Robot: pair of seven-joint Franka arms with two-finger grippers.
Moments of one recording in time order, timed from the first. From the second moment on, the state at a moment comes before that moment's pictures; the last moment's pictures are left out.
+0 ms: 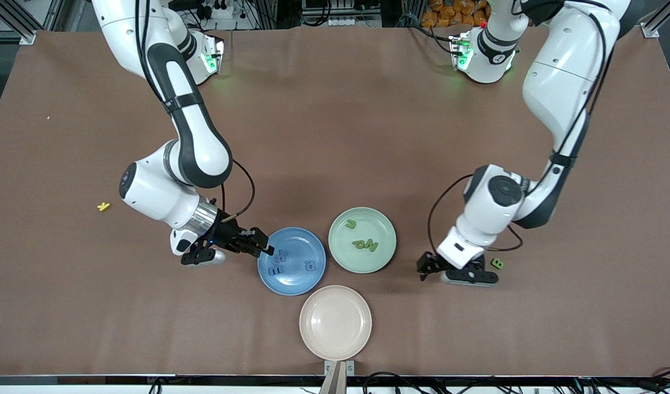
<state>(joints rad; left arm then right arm) -0.07 0.75 -0.29 -1.61 0.30 2.77 -0.41 0.60 0.57 -0.27 -1.67 1.07 2.46 -0.31</state>
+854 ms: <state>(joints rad) 0.15 0.75 -0.29 -1.66 0.30 2.75 0.03 0.54 0.59 -0.39 -1.69 0.79 2.26 -0.38</state>
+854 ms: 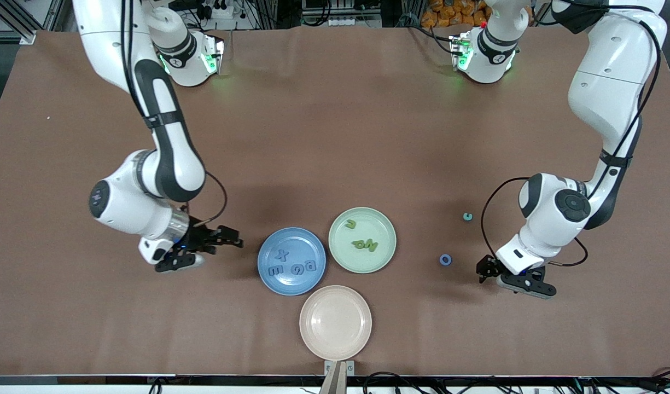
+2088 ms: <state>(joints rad) 0.20 0.80 -0.32 -1.66 0.30 2.58 0.21 0.45 0.57 -0.62 -1.52 0.44 1.66 -0.44</state>
